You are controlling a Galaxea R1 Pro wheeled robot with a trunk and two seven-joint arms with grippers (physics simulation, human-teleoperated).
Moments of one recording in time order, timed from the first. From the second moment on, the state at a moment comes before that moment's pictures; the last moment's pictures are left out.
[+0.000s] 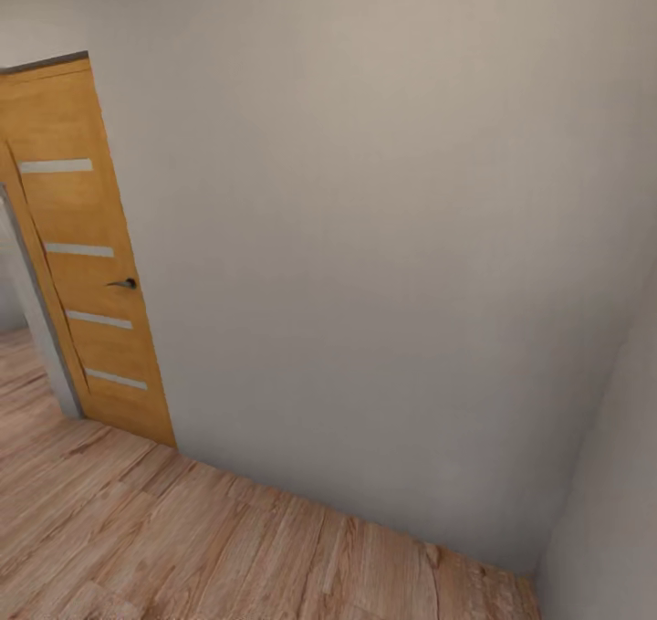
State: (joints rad) left arm -0.20 0.00 -0.05 -0.01 0.29 -0.10 0.17; right arm -0.12 -0.07 0.31 0.03 -0.32 -0.22 -0.05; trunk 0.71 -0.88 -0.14
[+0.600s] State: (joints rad) left arm -0.20 0.00 -0.05 -0.01 0.29 -0.10 0.17; right arm -0.12 -0.07 0.31 0.03 -0.32 -0.22 -0.05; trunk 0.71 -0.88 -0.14
